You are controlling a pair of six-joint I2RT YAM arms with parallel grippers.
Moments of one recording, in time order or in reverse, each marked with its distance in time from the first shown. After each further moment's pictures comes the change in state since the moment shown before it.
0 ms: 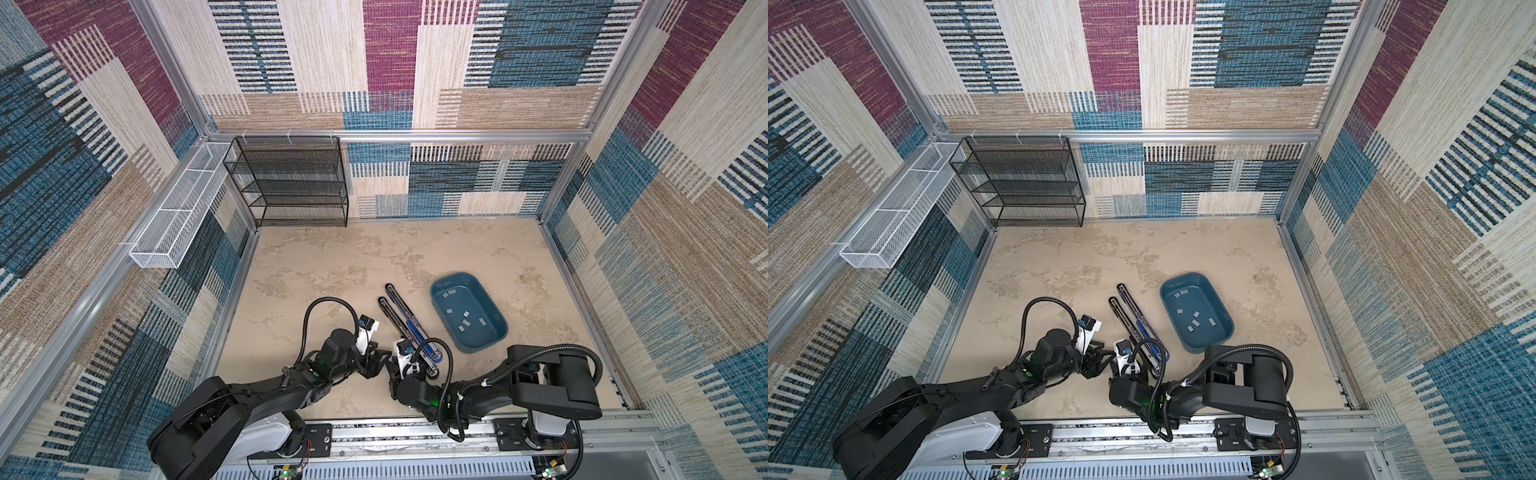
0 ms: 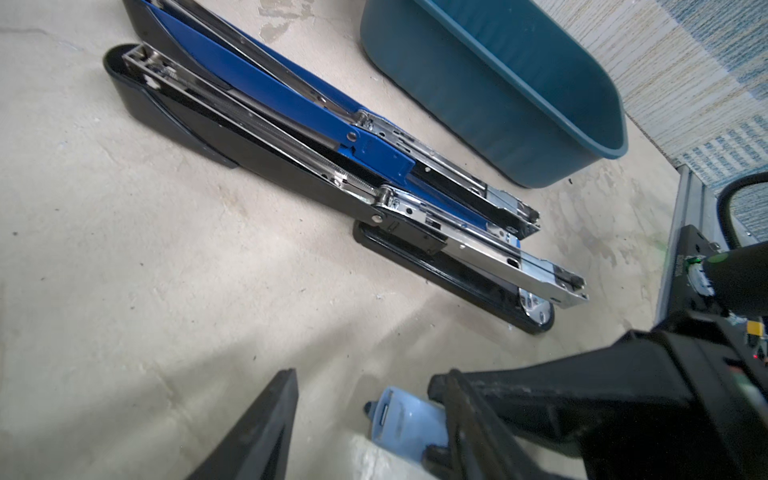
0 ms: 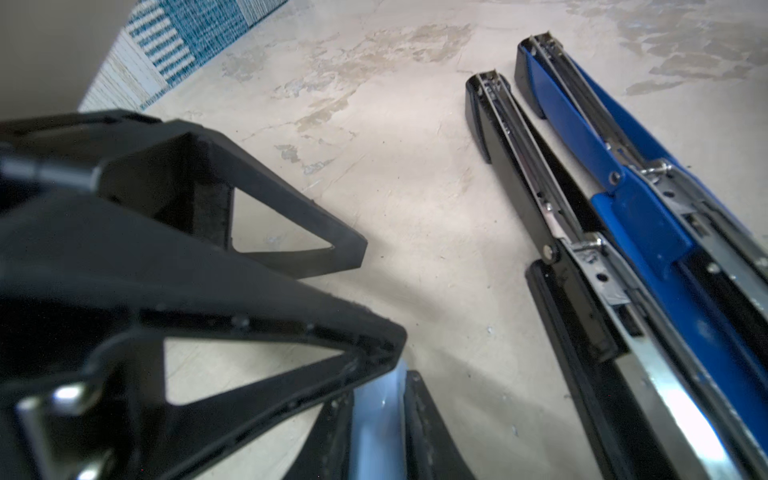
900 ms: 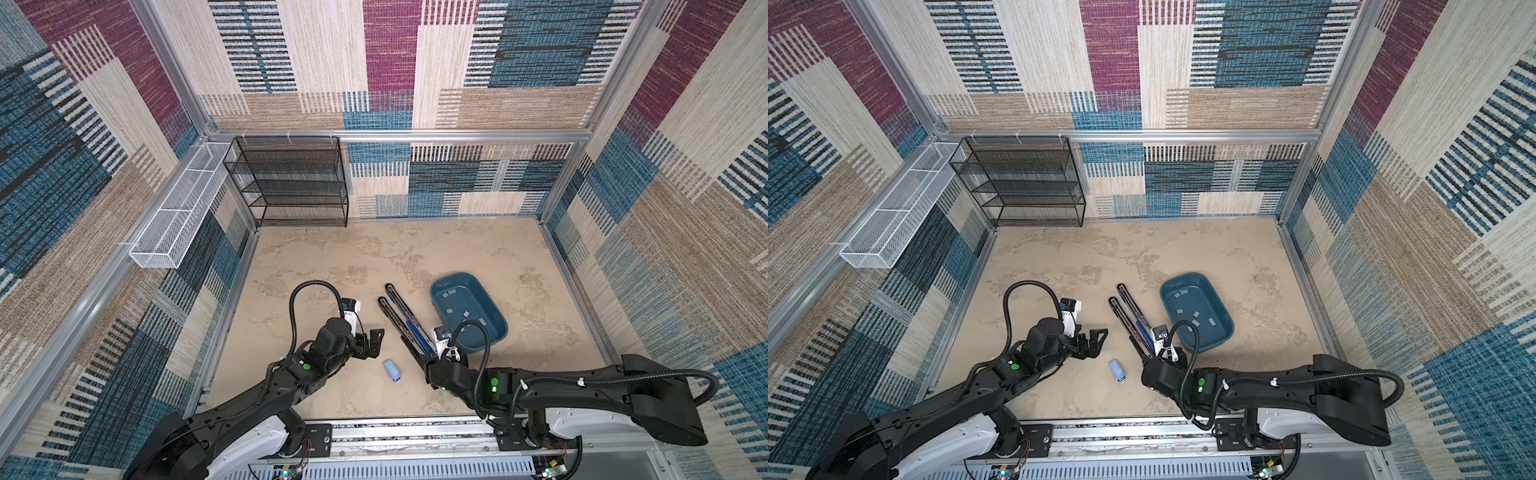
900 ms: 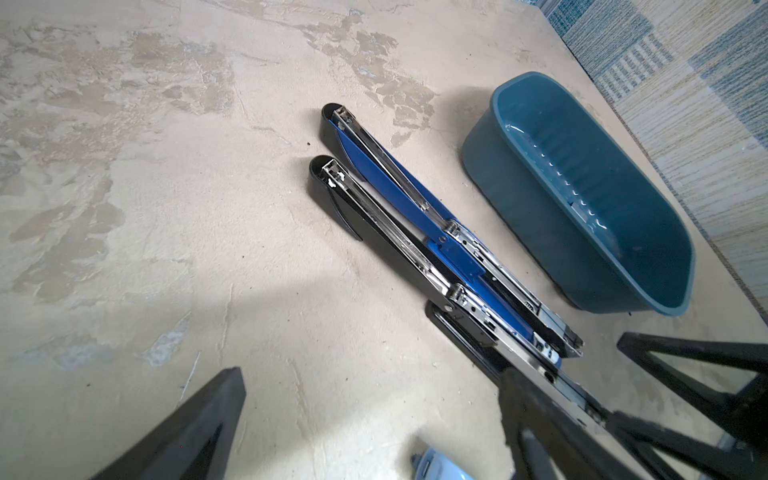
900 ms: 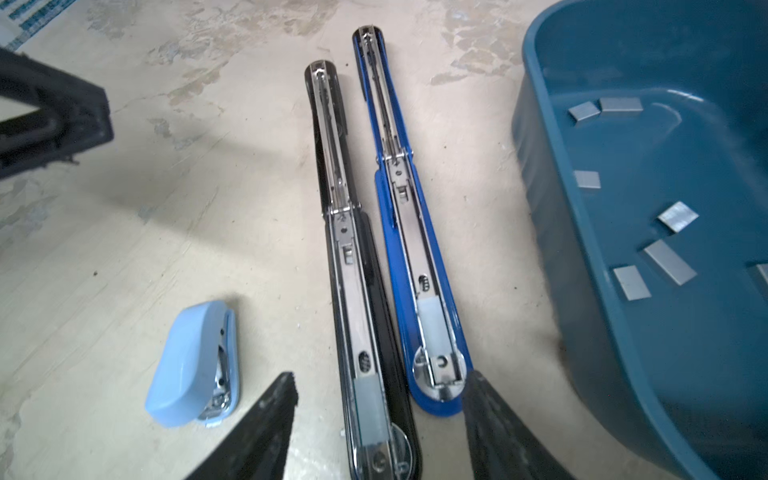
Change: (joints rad) left arm 0.010 -0.191 0.170 -0.361 -0.290 -0.182; right arm -0.122 -0.579 -0.117 -0.659 -0.069 0.063
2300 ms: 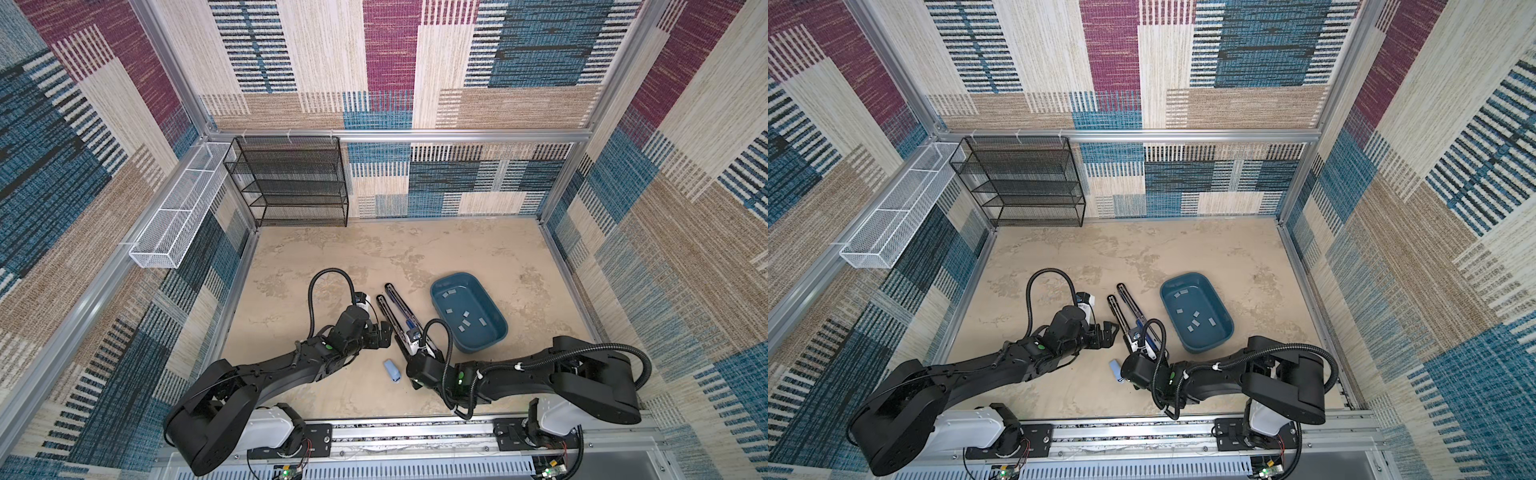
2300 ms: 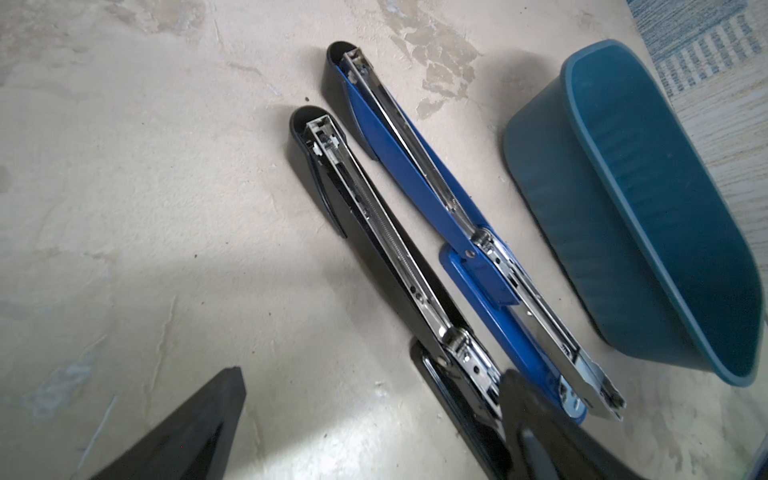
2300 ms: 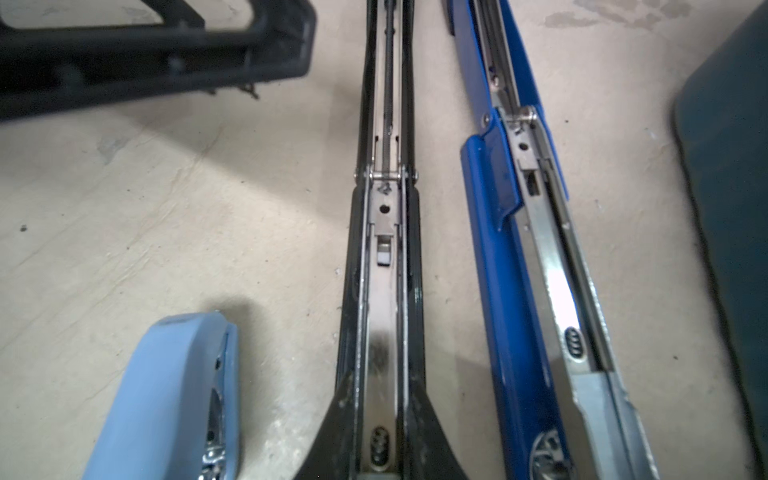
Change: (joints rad) left arm 0.010 0.327 0.108 0.088 0.024 -0.124; right arm -0.039 0.379 0.122 0.209 -0.104 -0.151
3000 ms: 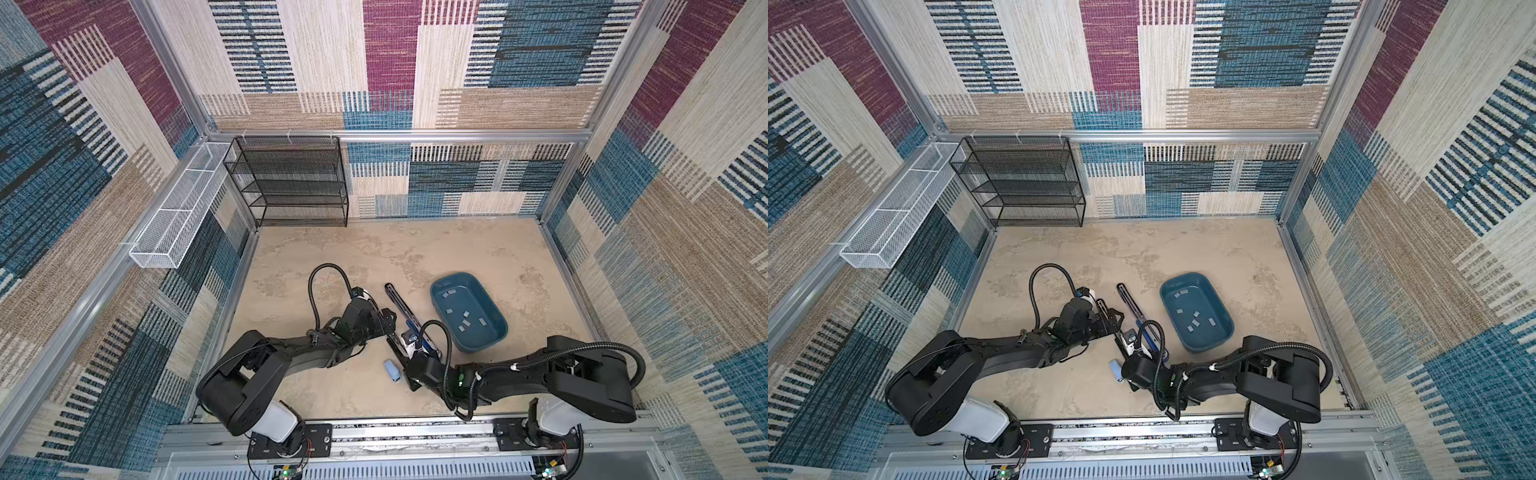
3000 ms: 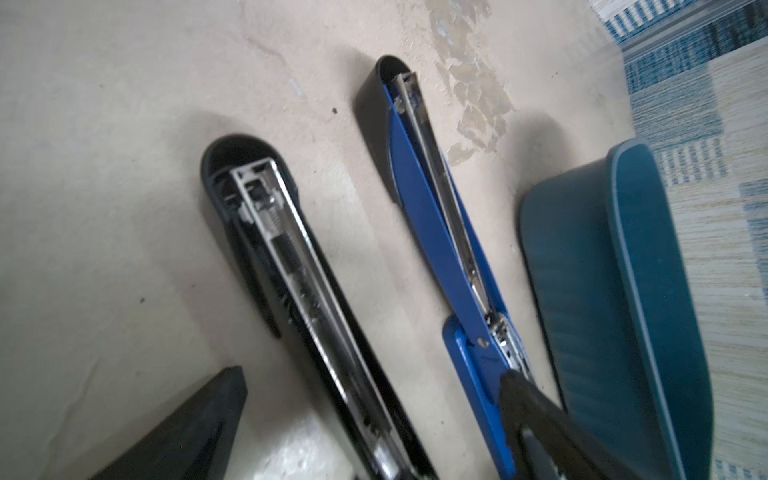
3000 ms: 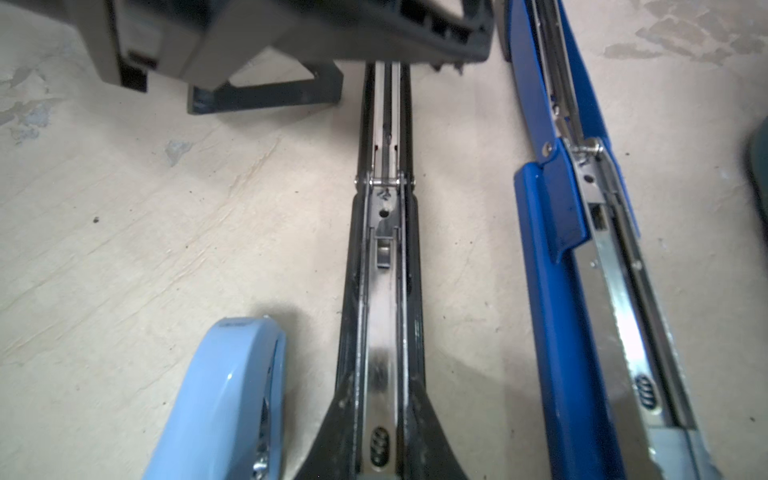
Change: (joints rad) left arm 0.046 0.237 0.061 0.196 0.064 -0.224; right arm 0.000 0.017 -0.034 0.134 -0.053 -0.073
